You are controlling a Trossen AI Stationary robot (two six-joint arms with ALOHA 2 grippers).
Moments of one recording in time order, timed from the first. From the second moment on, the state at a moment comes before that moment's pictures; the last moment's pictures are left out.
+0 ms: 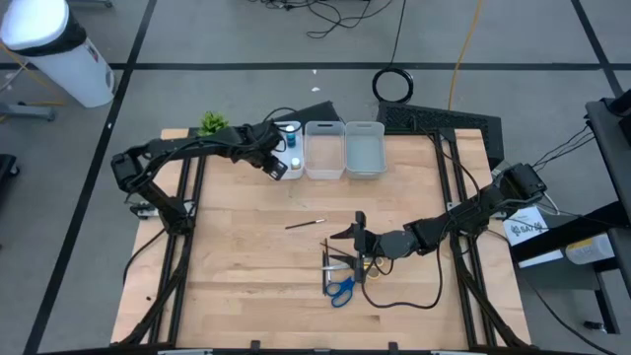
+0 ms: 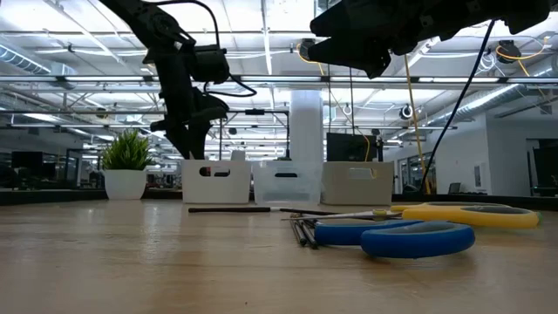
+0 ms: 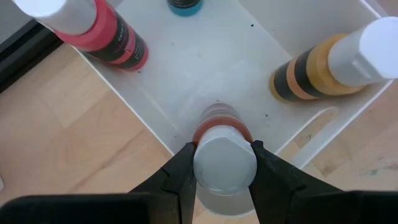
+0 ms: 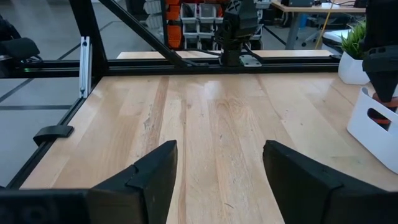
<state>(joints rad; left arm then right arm) 0.55 1.58 1.07 -0.67 -0.11 -0.32 0.40 1.52 0.72 0.55 0.41 0.14</state>
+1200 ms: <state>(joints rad) 0.52 1.58 1.15 -0.79 -0.15 -0.38 0.40 1.52 0.72 0.55 0.42 0.14</state>
